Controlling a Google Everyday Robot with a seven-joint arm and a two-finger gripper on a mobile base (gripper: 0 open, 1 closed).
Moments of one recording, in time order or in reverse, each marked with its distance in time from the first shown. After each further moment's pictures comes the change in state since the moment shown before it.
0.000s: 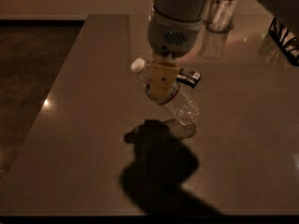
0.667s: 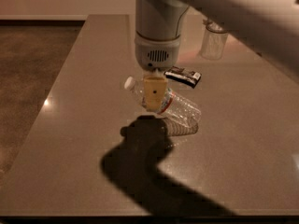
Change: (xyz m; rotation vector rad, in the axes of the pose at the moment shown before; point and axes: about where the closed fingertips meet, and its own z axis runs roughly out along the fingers) arm -0.004 -0.004 0.043 -0.043 0.118 -0.050
